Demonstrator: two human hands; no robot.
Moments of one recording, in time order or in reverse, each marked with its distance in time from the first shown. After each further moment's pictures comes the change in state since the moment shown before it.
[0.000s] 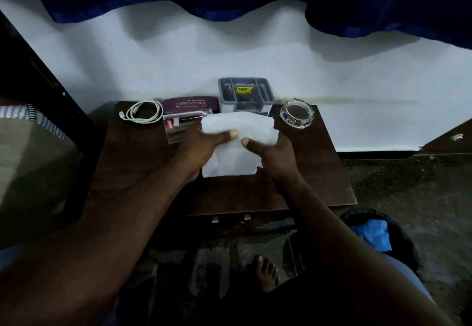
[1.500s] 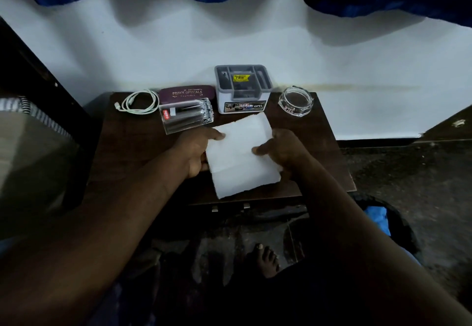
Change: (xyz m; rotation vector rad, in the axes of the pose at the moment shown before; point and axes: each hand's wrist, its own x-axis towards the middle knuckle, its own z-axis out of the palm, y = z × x) left_hand -0.015 0.017 0.009 -0.034 0.068 -0.672; right_hand 0.010 -0.013 -0.026 -0.444 -0.141 0.384
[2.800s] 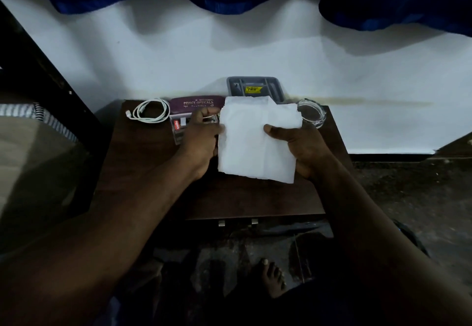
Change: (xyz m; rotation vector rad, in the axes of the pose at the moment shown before) left_hand 0.021 0.016 -0.004 -0.142 0.048 0.454; right_hand 0.013 -0.024 -0.009 0.558 -0.047 -0.204
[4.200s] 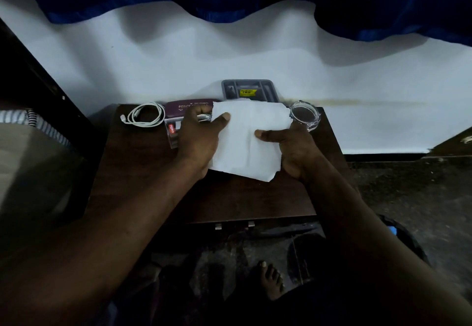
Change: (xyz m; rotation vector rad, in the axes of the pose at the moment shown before) left_hand -0.005 0.010 0.014 0.146 0.215 0.169; right_hand -0.004 -0.003 0.011 0.081 -0.050 0.000
